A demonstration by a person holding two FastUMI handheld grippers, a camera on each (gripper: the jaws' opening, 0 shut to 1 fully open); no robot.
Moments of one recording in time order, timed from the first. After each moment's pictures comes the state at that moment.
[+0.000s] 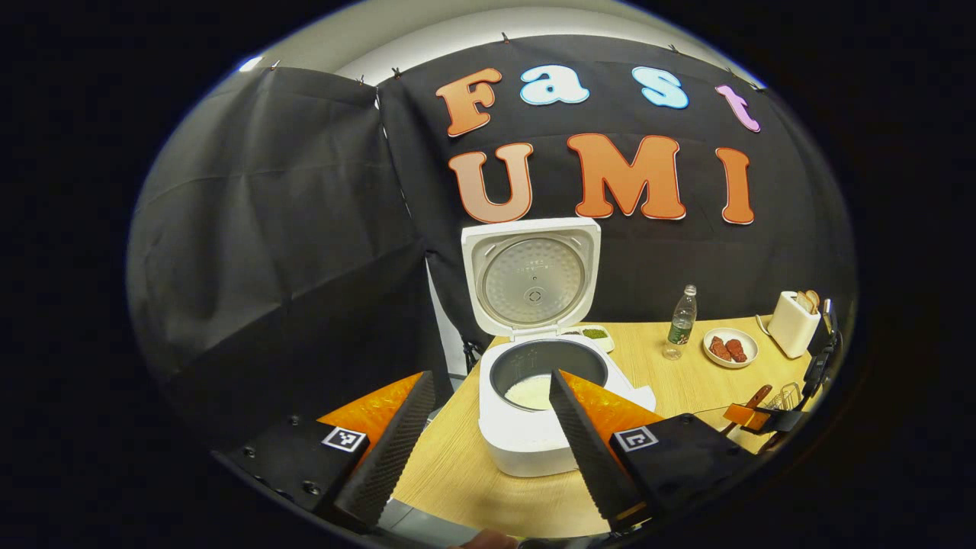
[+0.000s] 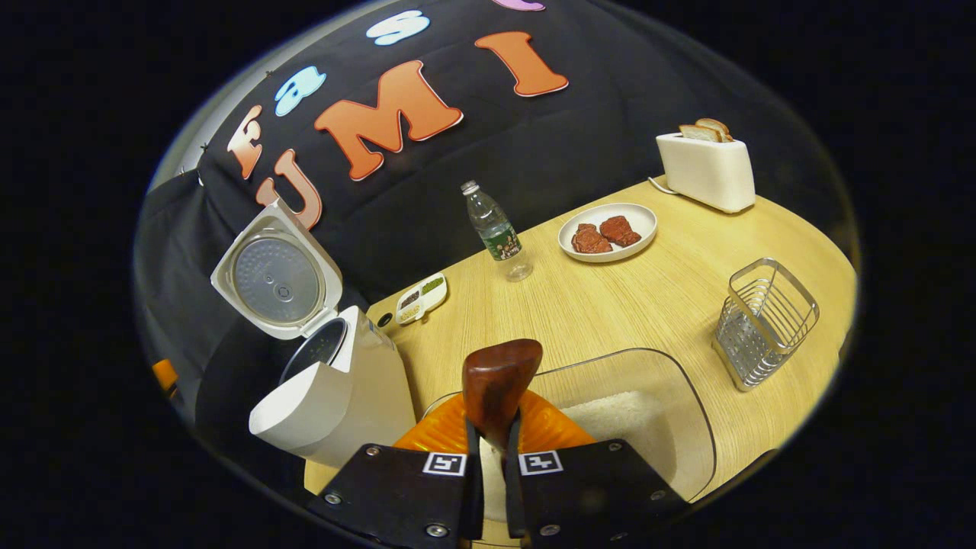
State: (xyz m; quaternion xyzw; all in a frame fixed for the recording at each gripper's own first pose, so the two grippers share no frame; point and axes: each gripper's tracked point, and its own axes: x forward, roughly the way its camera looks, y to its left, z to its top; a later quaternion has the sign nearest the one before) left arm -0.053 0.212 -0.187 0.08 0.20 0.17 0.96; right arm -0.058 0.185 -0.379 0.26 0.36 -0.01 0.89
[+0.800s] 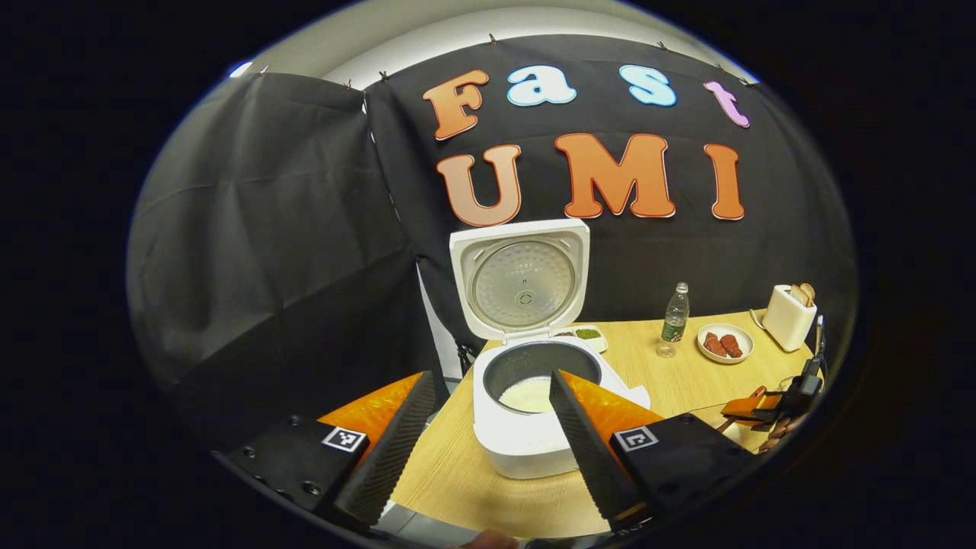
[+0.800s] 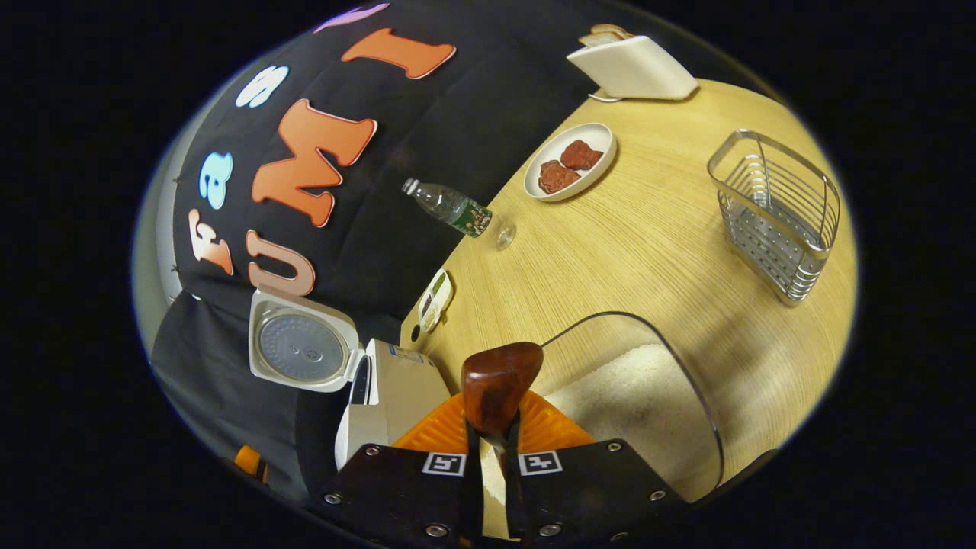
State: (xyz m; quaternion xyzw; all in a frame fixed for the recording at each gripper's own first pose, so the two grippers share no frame) left arm -0.046 0.202 -0.183 0.09 0.20 0.15 0.96; right arm -0.064 0.173 -0.401 0.49 0.40 -0.01 0.77
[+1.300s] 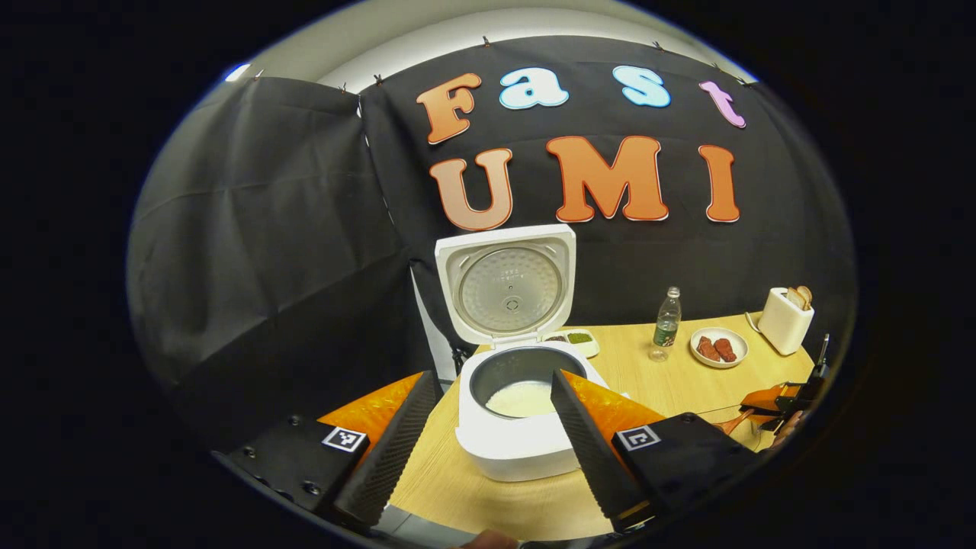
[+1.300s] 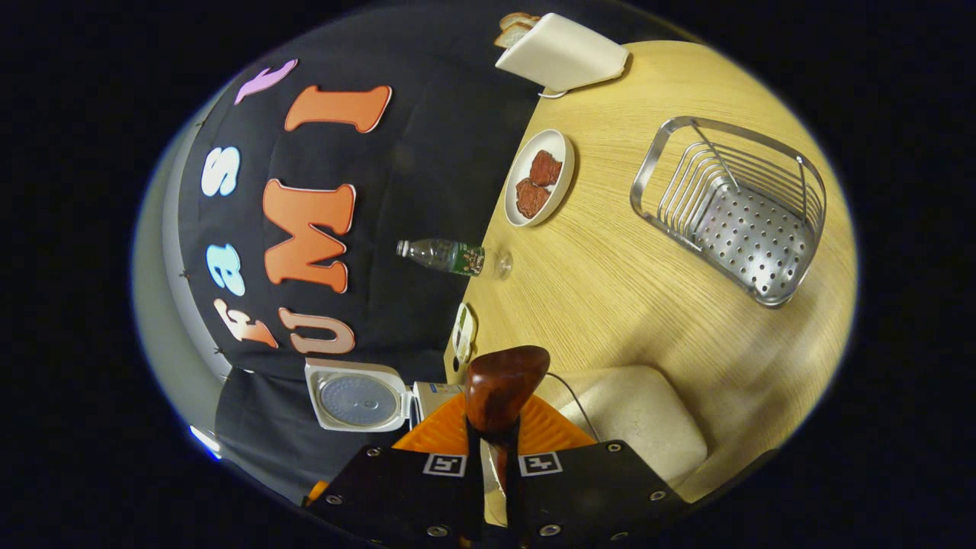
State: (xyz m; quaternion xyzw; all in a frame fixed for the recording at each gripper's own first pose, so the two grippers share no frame) left arm -0.037 0.175 -0.180 0.09 0.19 0.15 0.97; right arm -0.054 0.113 -0.373 0.62 0.35 -0.01 0.71
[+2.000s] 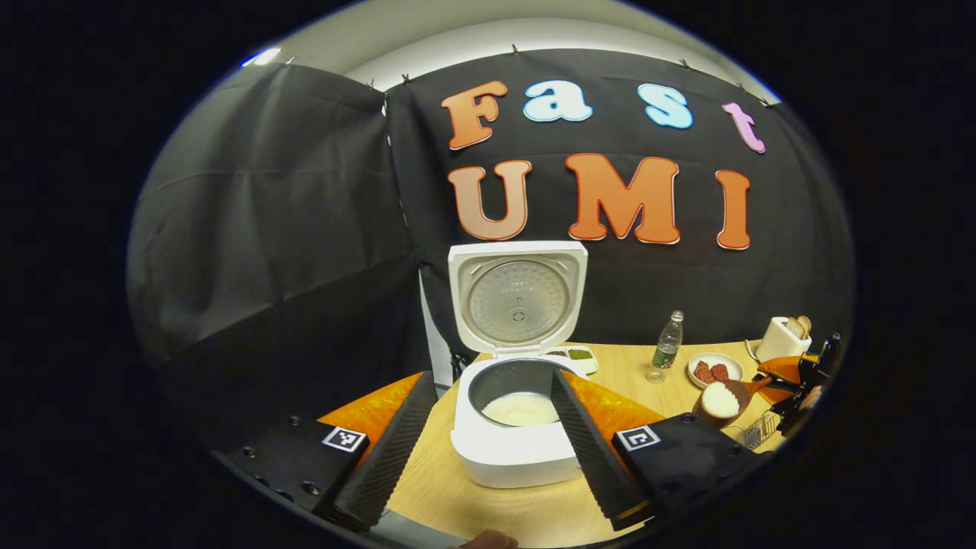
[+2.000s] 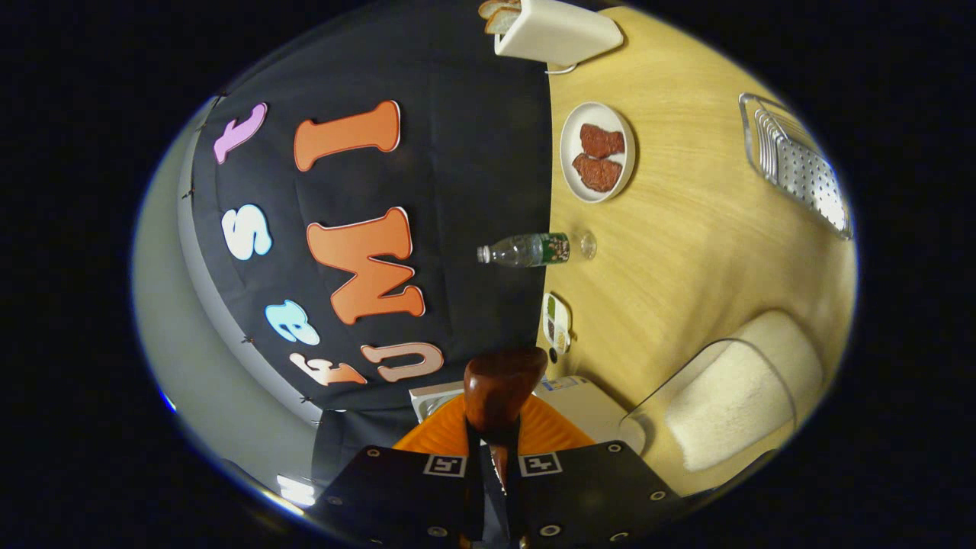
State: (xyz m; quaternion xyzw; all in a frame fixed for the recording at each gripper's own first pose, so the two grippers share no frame) left arm -0.049 0.203 -0.172 0.04 0.16 0.18 0.97; right arm 0.015 0.161 -0.272 0.74 0.30 0.05 0.60
